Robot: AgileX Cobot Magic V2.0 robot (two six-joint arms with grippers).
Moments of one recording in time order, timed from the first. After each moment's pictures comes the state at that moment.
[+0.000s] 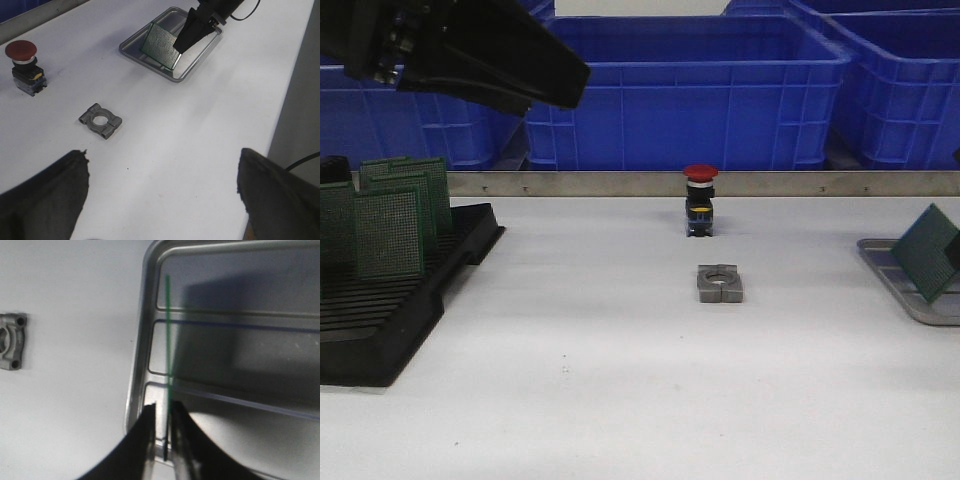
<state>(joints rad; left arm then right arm) -0.34 1.38 -0.86 -1.33 0.77 1.50 -0.30 1.82 -1.03 0.84 0.74 -0.89</state>
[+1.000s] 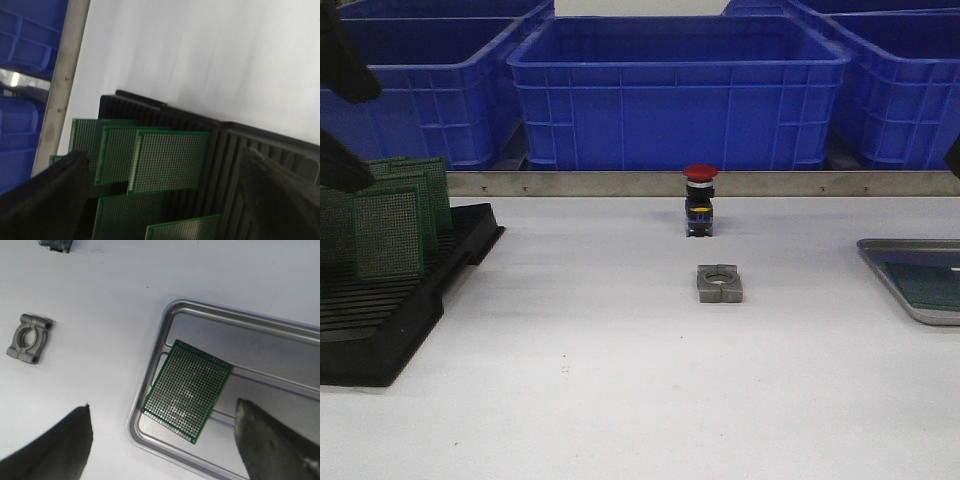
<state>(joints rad) -0.20 1.36 -0.91 -0.40 0.48 1.52 -0.30 1.67 -1.14 0.69 0.82 -0.88</state>
